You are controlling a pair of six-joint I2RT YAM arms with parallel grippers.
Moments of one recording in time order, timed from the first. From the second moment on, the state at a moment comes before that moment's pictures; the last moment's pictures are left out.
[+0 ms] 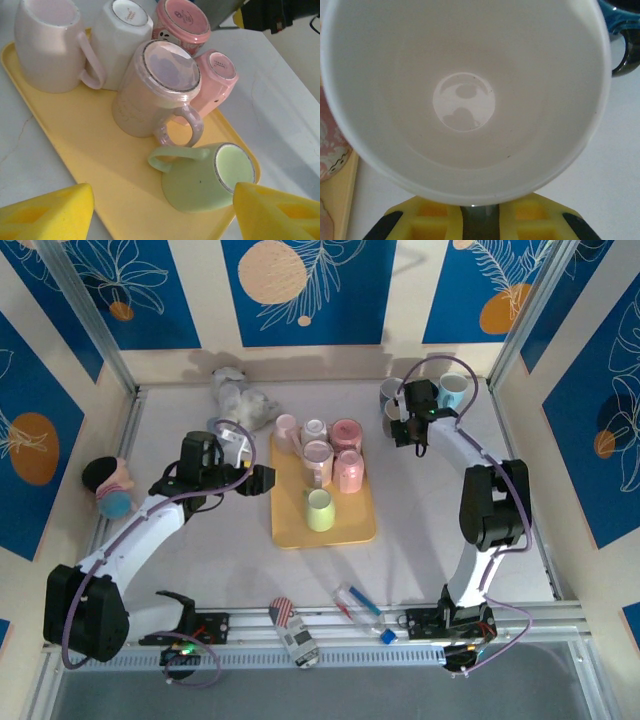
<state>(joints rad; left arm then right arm) -0.32 1.21 0.84 -0.27 0.51 -0.16 0.17 1.83 1.41 -0.55 0.10 -0.05</state>
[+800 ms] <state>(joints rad) -0.32 1.27 0.84 -0.27 0.58 -0.12 0.17 1.98 1.52 -0.60 0.10 -0.05</state>
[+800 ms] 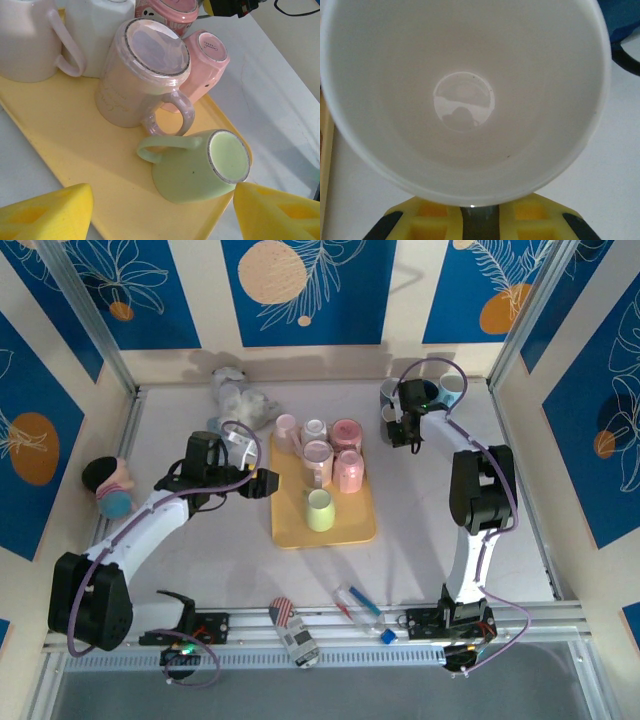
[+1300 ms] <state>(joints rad) -0.32 1.25 0.84 -0.27 0.56 -0.11 0.18 1.85 1.48 -0.62 0.09 0.09</state>
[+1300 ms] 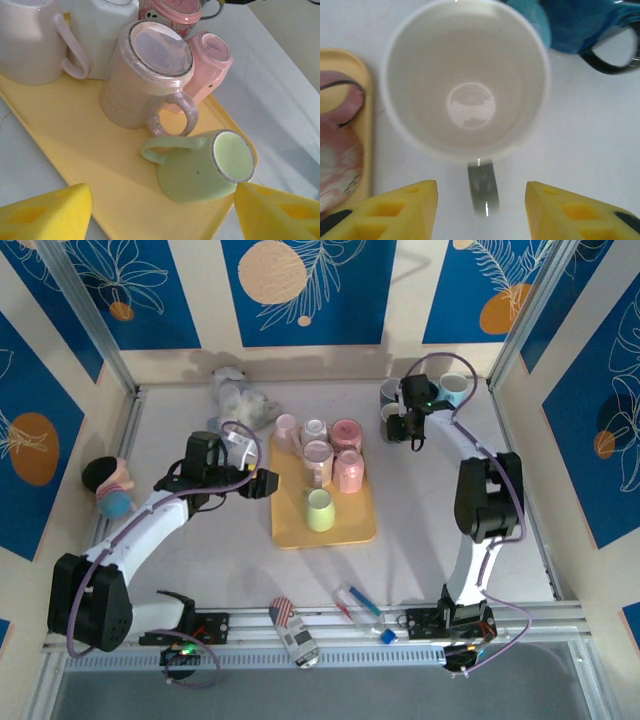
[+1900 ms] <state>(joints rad) -0.32 1.18 0.69 -0.06 0.59 -0.37 0.63 1.34 1.10 -0.78 -0.23 1.17</state>
